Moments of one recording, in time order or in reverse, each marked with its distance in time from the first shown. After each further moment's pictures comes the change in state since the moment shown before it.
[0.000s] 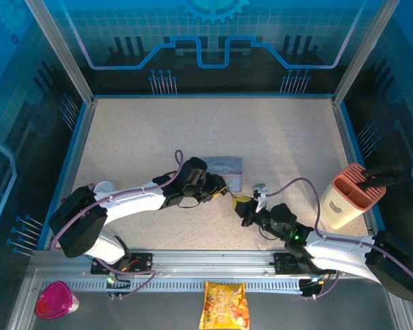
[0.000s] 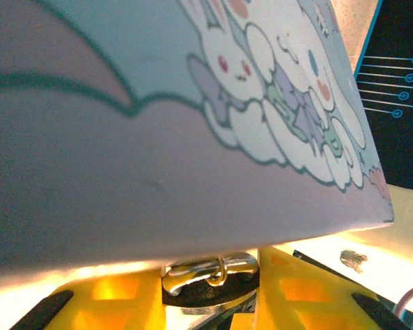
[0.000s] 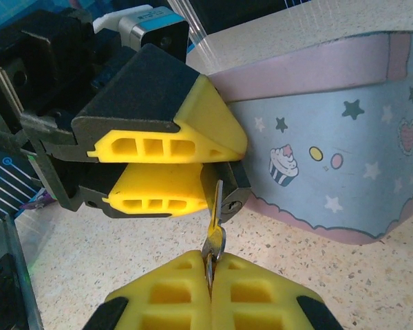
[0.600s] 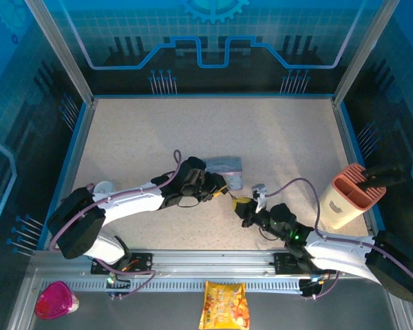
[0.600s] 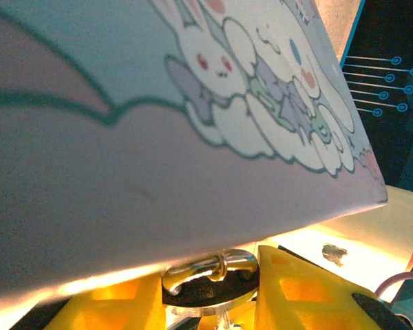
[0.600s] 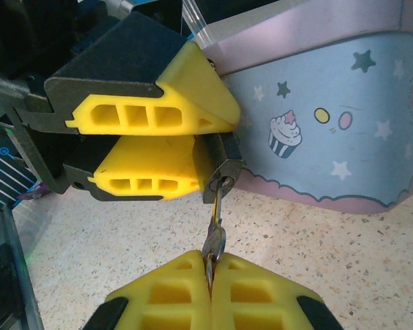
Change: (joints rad) left arm 0.006 -0.016 -0.013 0.031 0.020 -0.026; right arm -0.011 0.000 0.000 -0.023 -0.018 -0.008
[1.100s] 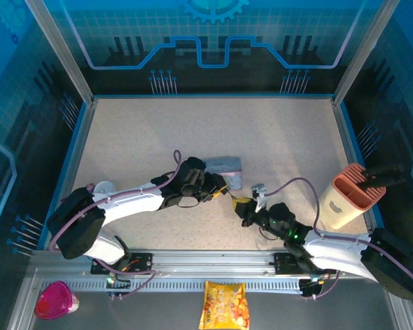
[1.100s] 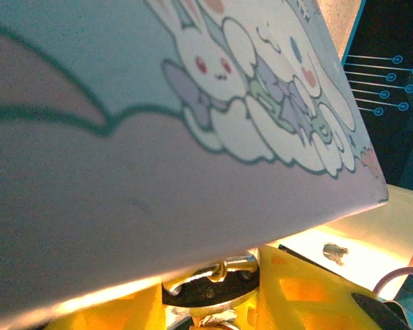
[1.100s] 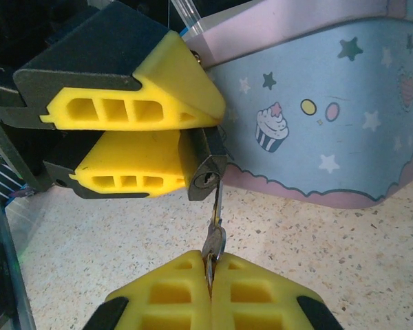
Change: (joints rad) left arm 0.000 -0.001 -0.002 0.000 0.001 0.000; right arm -0.015 0.044 0.000 0.027 -0.016 0.001
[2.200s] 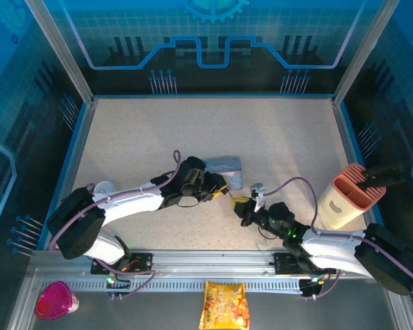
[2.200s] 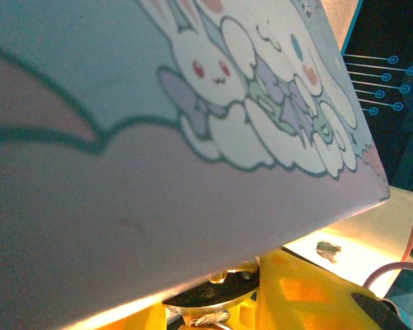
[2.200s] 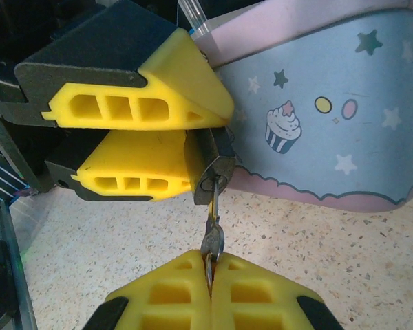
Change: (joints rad) left arm 0.000 0.000 0.000 0.008 0.018 -0.019; right arm -0.010 0.064 0.000 0.078 -0.022 -0.014
